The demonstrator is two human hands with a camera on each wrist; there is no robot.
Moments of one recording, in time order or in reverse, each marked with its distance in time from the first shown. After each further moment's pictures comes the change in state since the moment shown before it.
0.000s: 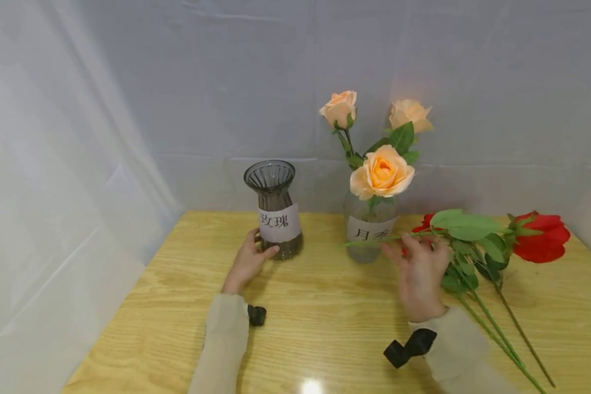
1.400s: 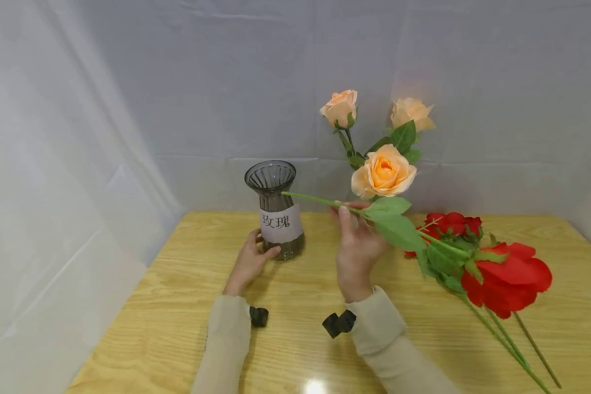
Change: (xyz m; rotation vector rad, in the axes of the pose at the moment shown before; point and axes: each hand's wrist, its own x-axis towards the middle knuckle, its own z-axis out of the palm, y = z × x) left_hand 0.001 -0.001 0.000 -0.008 0.015 0.010; right_hand -0.025 0.069 0.082 0.031 -0.308 -0.555
